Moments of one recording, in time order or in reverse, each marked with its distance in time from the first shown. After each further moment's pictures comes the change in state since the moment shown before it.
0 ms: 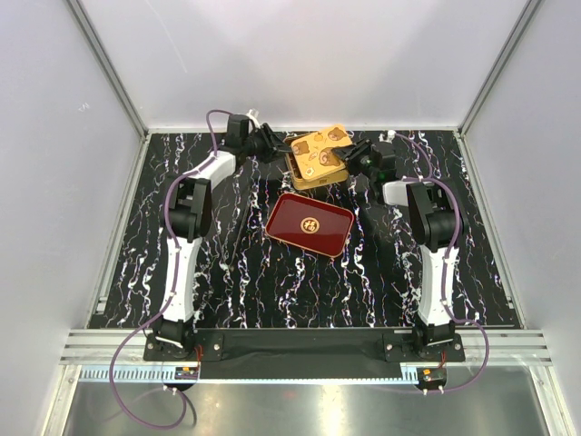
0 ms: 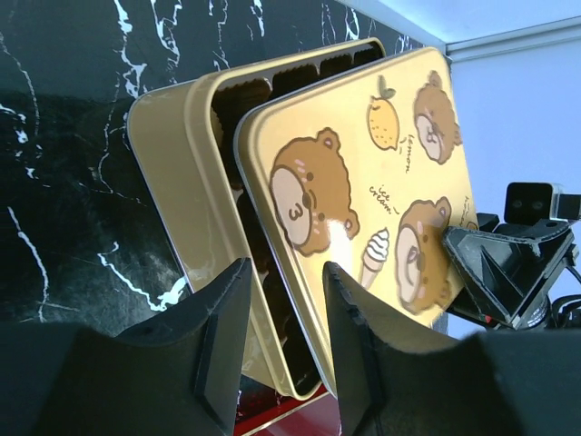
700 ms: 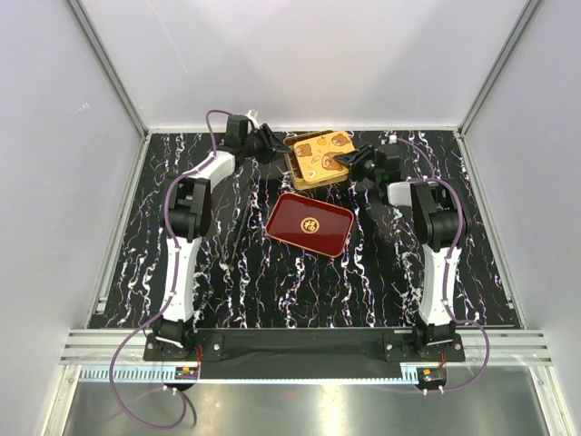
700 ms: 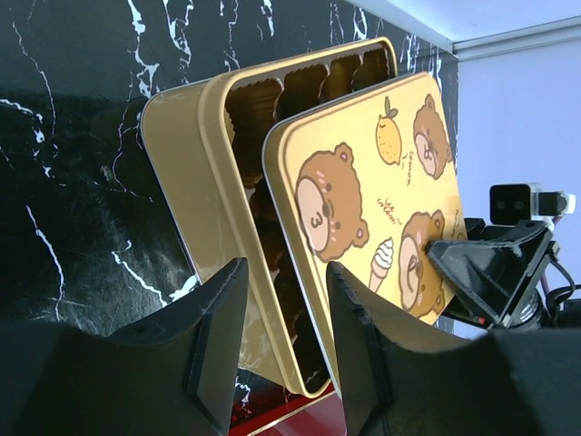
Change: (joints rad) left arm 0.006 0.002 -0.001 -0.007 0.000 0.016; right arm -0.037 -0.006 -0.024 -0.080 -0.092 0.011
